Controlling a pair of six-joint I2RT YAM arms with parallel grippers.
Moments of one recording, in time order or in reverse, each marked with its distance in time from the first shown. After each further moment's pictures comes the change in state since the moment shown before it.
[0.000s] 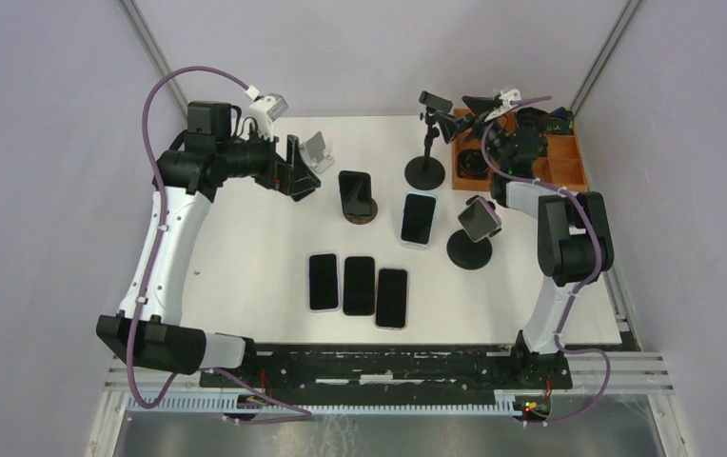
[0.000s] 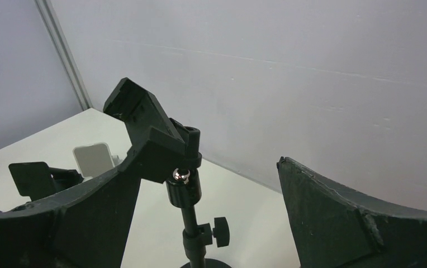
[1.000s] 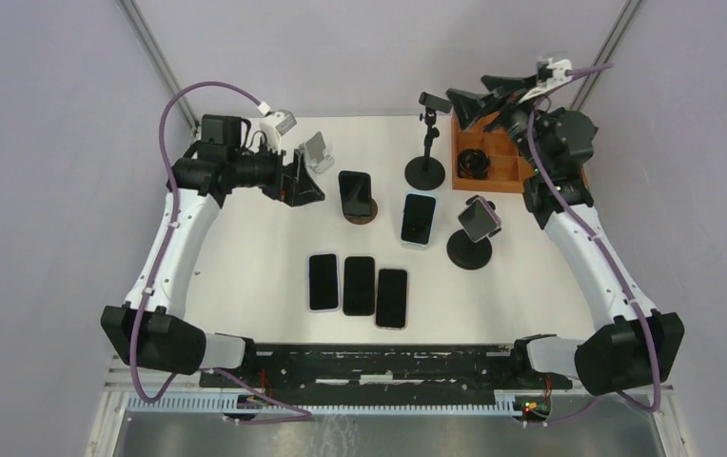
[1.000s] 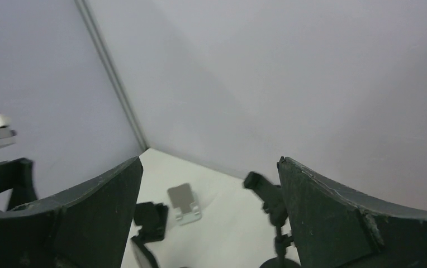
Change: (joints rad) left arm 0.000 -0.006 -0.105 0.048 0.031 0.029; right arm 0.029 -0.631 0.047 -0.654 0.115 0.136
